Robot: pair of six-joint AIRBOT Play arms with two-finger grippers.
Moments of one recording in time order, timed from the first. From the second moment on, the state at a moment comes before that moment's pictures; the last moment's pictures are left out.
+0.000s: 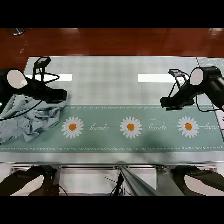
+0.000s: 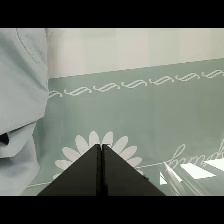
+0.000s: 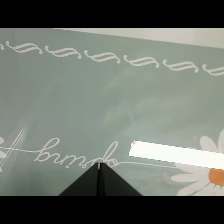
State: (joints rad) left arm -0.14 -1.14 1.03 1.38 -1.15 -1.57; right arm 0.12 -1.29 1.09 -1.51 1.35 1.61
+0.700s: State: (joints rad) left arm -0.14 -1.16 1.04 1.43 -1.04 -1.57; right arm 0.12 -1.30 1.09 -1.54 1.17 1.66
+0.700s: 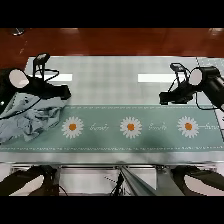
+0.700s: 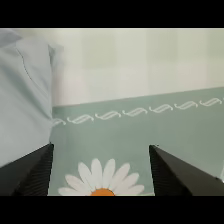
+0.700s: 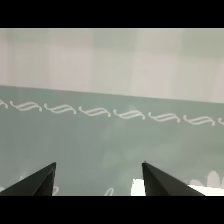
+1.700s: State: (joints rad) left arm 0.23 -1.44 1.00 1.52 -1.06 -1.66; right arm 0.12 -1.30 1.10 -1.37 1.18 1.64
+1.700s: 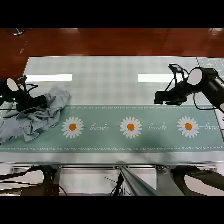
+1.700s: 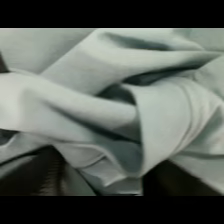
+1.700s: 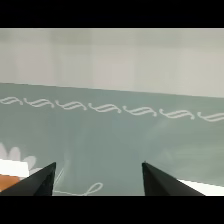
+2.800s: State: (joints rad) left arm -0.13 -1.05 1.70 0.70 -1.07 -1.36; right arm 0.12 -0.66 1.29 -1.39 1.25 1.62
